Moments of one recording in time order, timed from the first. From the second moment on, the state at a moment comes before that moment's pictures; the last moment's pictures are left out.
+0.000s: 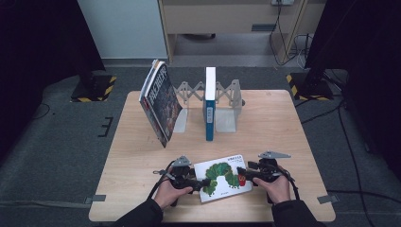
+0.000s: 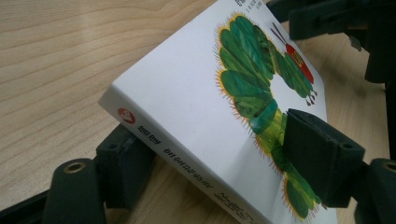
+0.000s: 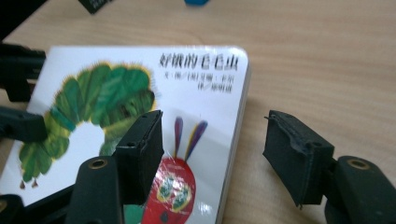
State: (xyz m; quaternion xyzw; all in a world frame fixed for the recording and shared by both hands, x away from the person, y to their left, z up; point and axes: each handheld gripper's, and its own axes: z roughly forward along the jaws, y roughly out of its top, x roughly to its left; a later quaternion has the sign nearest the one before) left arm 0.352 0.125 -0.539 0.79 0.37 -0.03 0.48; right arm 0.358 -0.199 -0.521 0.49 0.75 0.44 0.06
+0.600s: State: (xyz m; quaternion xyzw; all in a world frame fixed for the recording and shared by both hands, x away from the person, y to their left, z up) left arm 0.351 0.123 -0.540 0.79 0.37 -0.05 0.48; right arm 0.360 -0.190 -0.524 0.48 0.75 0.45 0.04
